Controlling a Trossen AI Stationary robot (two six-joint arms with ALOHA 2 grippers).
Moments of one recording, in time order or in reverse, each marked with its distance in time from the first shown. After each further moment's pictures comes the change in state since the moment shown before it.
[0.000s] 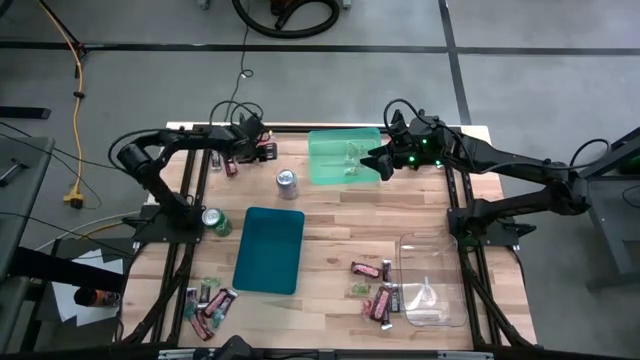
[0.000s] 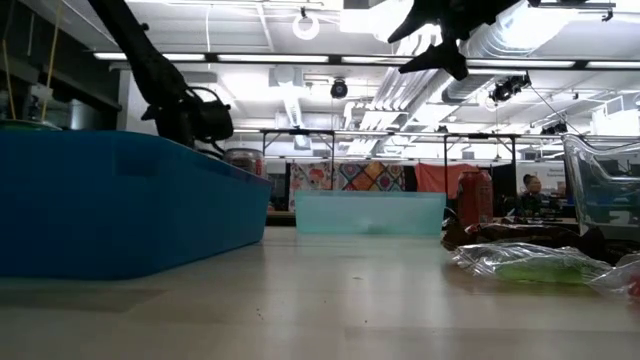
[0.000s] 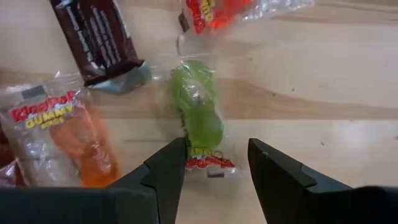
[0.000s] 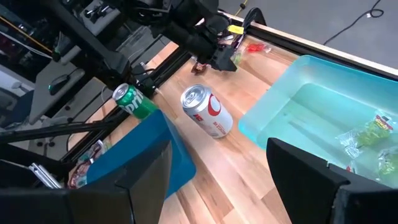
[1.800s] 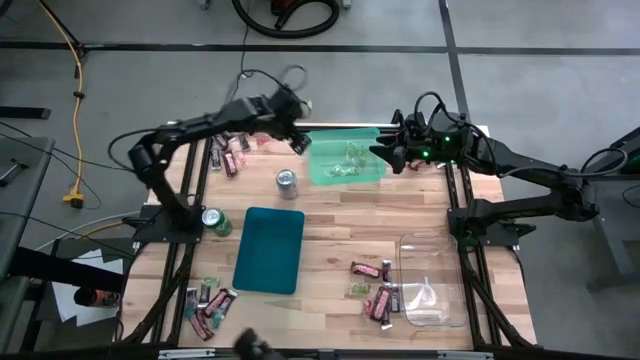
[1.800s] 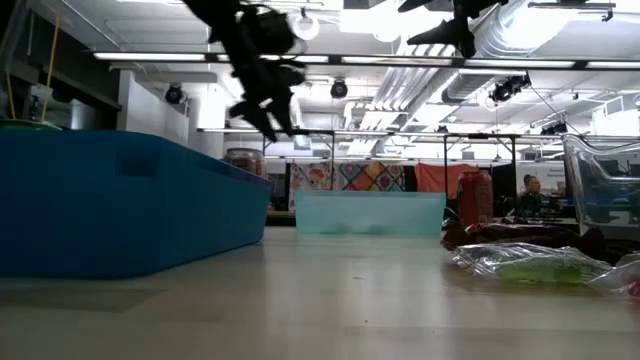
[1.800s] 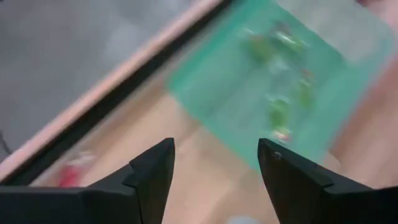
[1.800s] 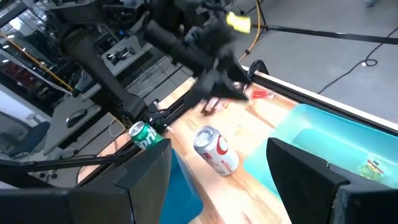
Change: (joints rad) left arm -0.229 0.025 0.650 -0.397 0.033 0.562; right arm -0.005 -0.112 0.000 0.060 0.067 -0.018
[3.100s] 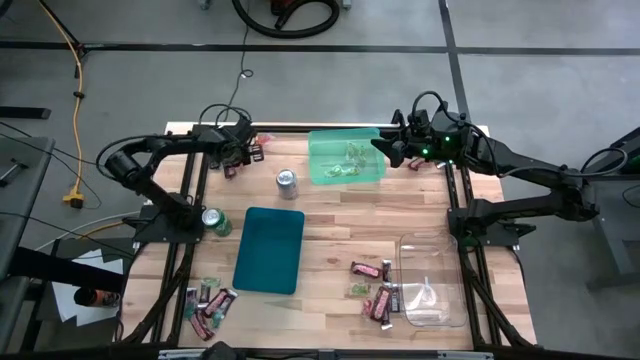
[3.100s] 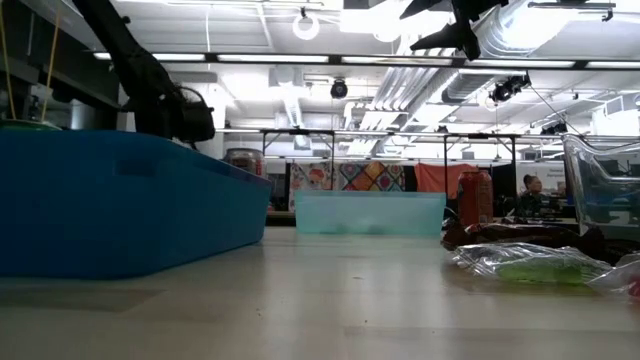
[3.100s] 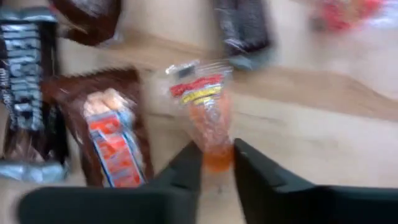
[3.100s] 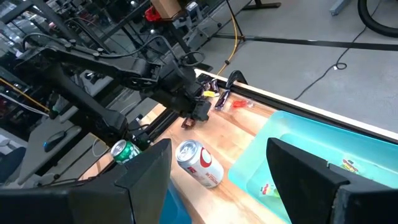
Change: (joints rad) left arm 0.269 -0.159 -0.728 0.266 -0.138 -0.641; right arm 0.000 0.000 0.000 -0.001 0.100 0.046
